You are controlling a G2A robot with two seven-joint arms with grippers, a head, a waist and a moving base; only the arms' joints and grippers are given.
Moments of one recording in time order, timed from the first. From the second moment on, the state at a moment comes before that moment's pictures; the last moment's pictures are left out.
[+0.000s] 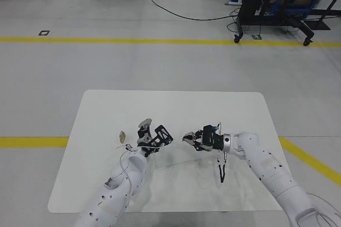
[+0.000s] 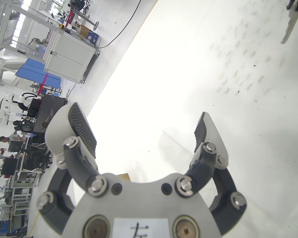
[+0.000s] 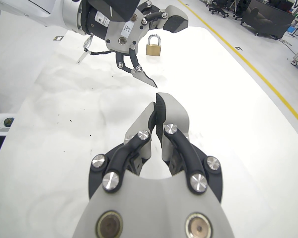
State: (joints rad) left arm 1.36 -1.25 -0.99 -1.69 2.01 -0.12 -0.41; right arm -1.05 -1.13 0.97 -1.11 -1.57 -0.96 -0.53
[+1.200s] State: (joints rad) left arm 1.46 -1.20 -1.42 -1.72 1.04 -0.69 -0.14; right arm -1.04 -1.11 0.81 -1.13 -0.88 -1.01 -0.59
